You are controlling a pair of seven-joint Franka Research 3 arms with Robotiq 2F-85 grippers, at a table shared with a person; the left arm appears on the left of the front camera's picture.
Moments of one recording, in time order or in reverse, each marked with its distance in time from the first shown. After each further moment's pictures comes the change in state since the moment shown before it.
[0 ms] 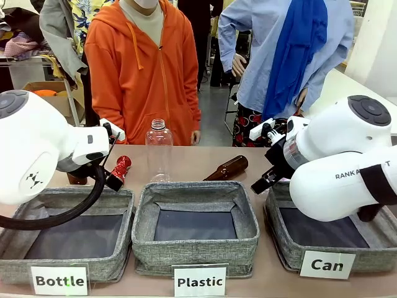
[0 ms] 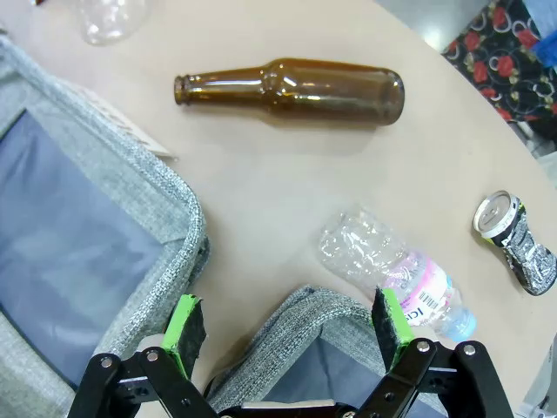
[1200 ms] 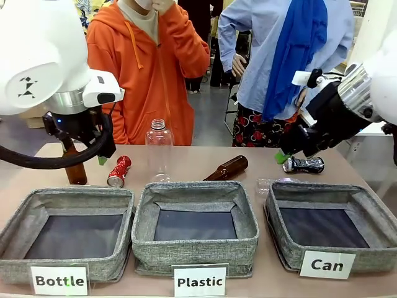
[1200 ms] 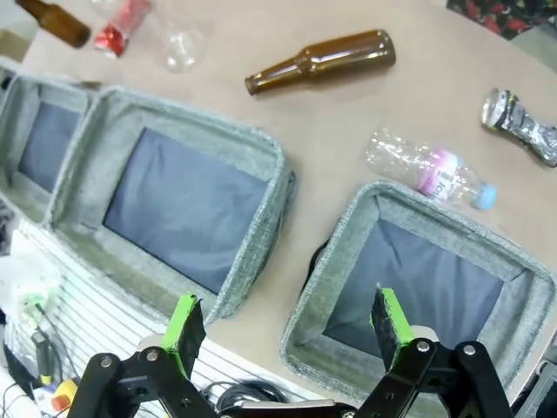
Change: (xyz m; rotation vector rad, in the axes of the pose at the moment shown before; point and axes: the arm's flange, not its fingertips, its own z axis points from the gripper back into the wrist) left arm 0.068 -0.020 0.117 0.186 0.316 0.186; right arm 0.018 -0.014 0.152 0.194 0.102 -0.340
